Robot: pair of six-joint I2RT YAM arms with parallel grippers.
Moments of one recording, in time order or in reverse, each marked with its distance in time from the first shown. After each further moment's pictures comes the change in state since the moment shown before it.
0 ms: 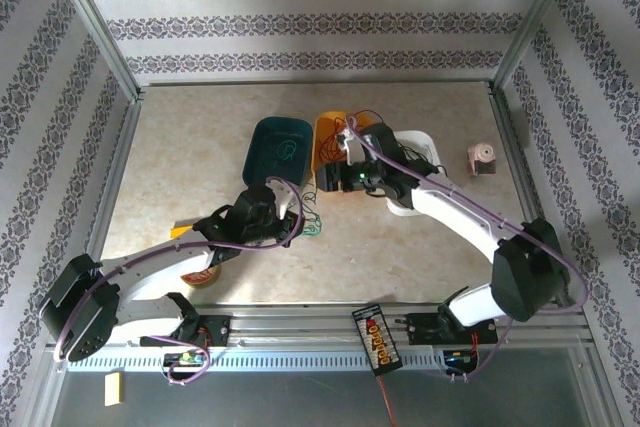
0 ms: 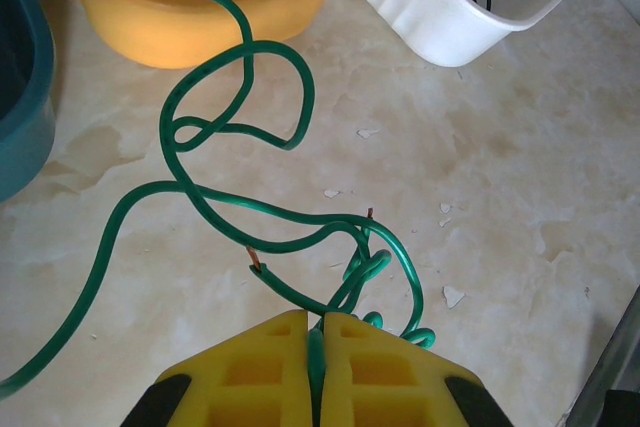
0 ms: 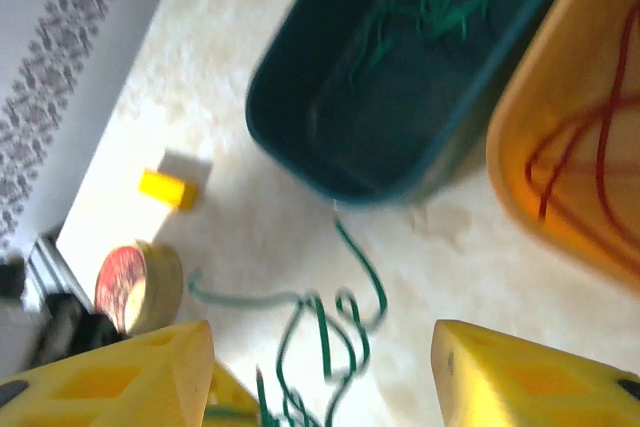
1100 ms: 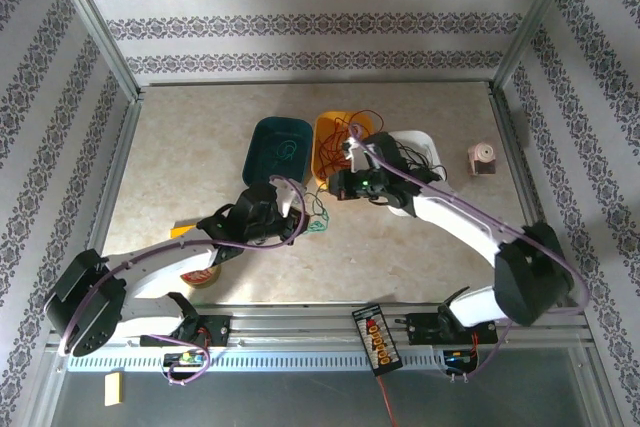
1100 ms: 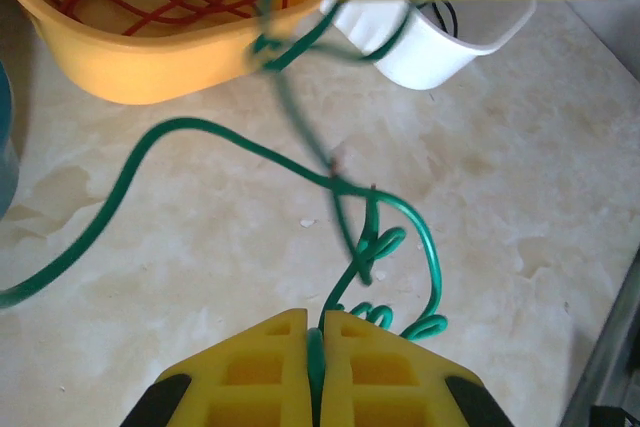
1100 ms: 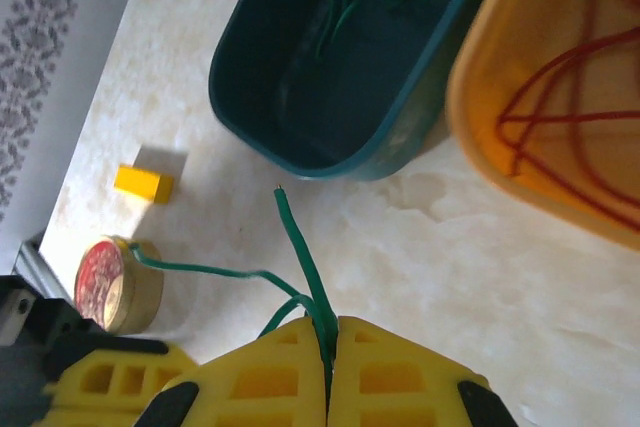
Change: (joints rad) left arm -0.001 0.041 0.002 0.095 0.025 0.016; right arm -0.028 -0.053 -0.070 0.035 0.058 0.041
